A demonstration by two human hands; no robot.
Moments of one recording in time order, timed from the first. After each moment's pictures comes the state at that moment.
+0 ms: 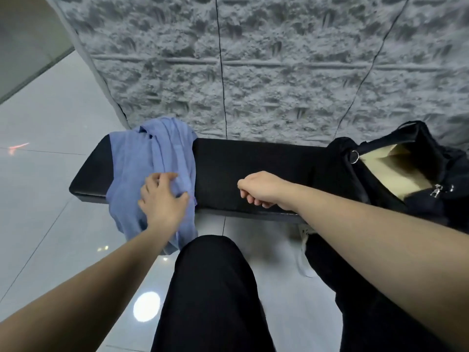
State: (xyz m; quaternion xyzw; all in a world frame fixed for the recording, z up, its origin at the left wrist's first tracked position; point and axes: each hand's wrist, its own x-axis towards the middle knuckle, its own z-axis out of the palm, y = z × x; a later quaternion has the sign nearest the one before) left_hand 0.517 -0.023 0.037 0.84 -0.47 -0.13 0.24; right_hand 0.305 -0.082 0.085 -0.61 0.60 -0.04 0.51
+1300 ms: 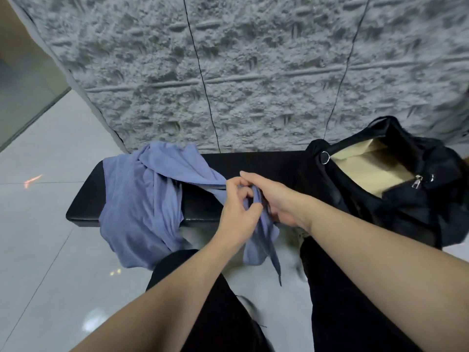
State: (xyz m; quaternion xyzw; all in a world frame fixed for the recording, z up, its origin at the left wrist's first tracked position) left_hand 0.349 -0.014 0.060 0.55 -0.56 -0.43 0.45; right_hand 0.235 -0.067 0.080 -0.39 0.49 -0.25 0.73
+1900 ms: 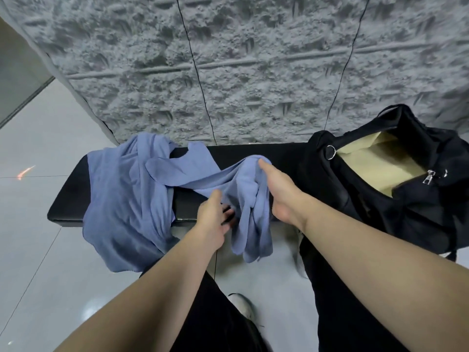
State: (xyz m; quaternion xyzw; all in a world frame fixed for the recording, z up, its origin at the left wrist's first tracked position) left_hand 0.381 -0.060 0.013 0.63 -0.11 -0.61 0.46; right_hand 0.239 -0.100 0.057 -0.24 0.58 -0.36 0.69
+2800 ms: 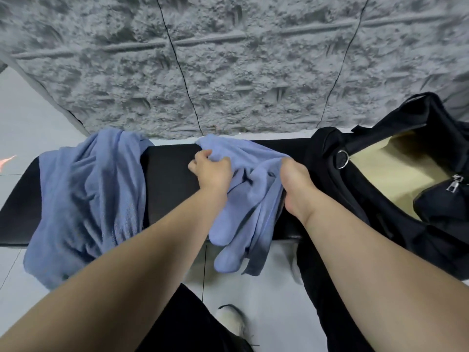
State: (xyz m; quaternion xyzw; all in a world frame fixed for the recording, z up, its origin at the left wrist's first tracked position) left_hand 0.346 -0.192 -0.004 0.75 -0.33 -0.39 0.42; right_hand 0.204 -0.178 0.008 -0.19 0.69 -0.38 0.59
